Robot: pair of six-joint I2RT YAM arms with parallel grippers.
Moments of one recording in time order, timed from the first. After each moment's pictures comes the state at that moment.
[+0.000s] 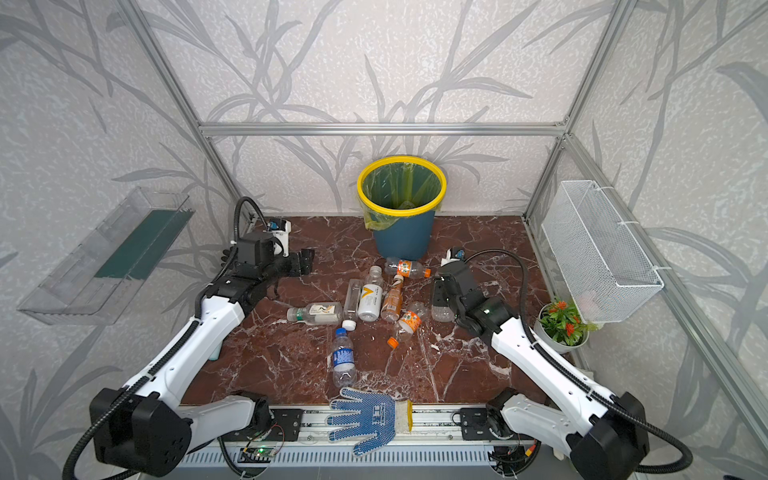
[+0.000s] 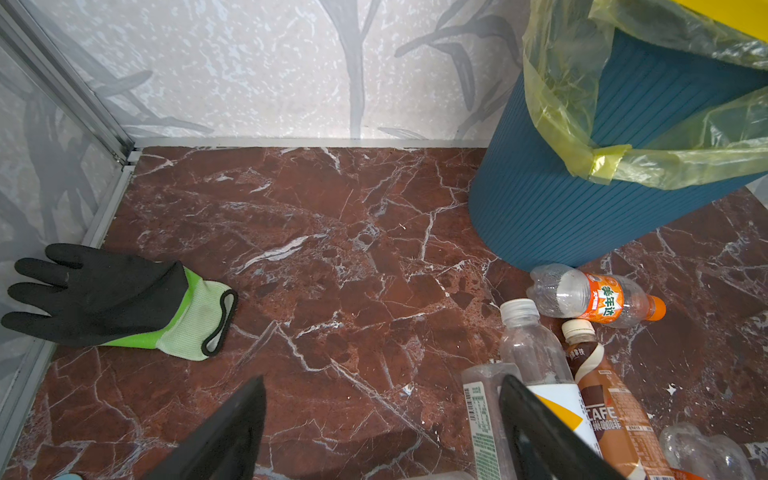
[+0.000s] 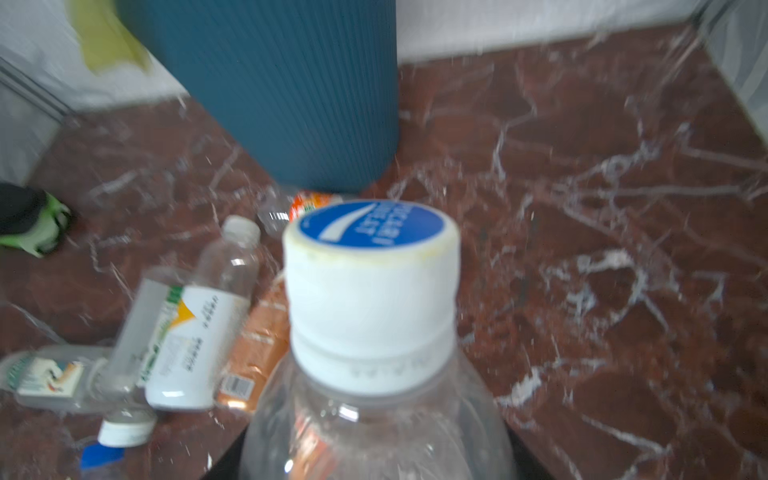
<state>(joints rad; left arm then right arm) -0.17 1.19 0.99 -0.34 0.01 -0.13 0.57 1.04 0.89 -0.43 0.33 0.44</state>
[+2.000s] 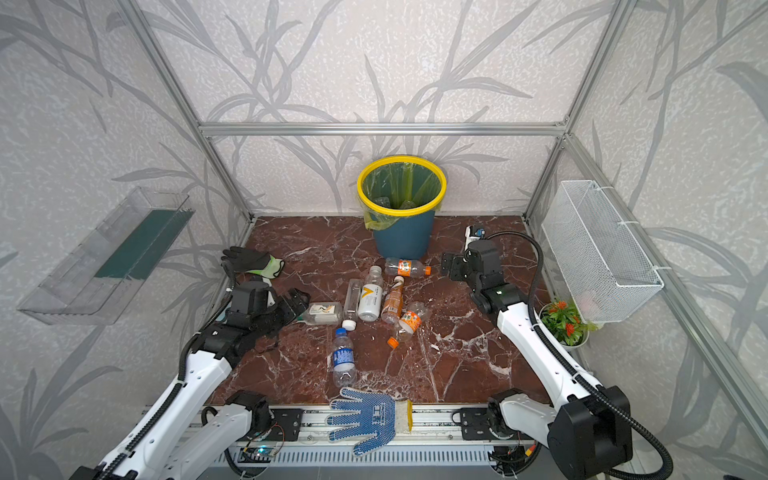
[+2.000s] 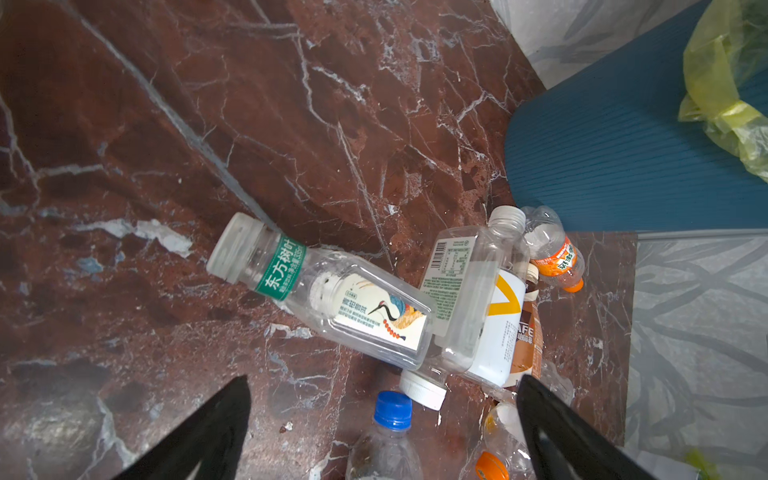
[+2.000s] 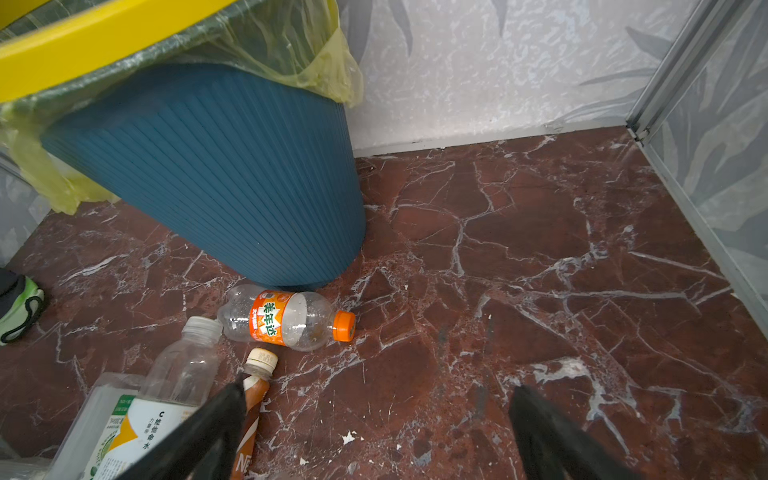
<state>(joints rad) -0.20 0.82 0.64 -0.60 0.07 -0.88 0.29 1.17 0.91 -0.26 0.12 0.29</state>
